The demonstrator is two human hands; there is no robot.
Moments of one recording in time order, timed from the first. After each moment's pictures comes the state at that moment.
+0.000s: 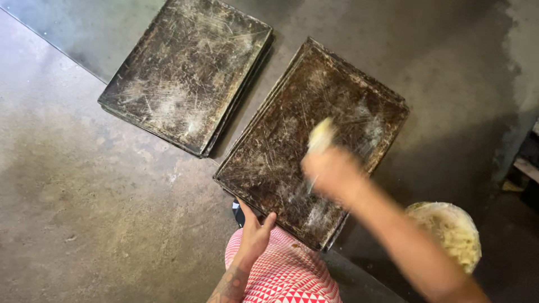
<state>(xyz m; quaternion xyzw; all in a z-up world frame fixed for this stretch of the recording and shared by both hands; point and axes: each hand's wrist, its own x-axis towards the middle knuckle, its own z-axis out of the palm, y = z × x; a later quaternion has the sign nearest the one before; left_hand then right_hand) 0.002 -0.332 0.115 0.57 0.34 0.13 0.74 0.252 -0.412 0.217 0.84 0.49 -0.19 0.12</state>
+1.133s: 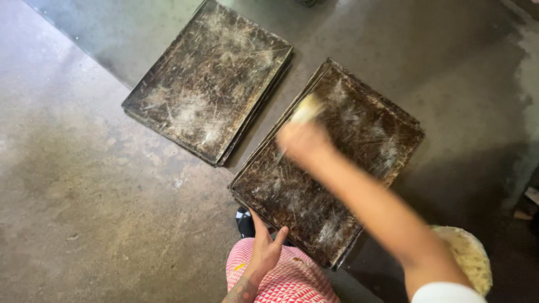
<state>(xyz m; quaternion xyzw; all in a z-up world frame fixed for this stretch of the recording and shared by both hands) -0.001 -0.338 0.095 0.56 0.33 0.15 0.75 0.275 -0.280 0.210 0.72 0.65 0.09 0.23</state>
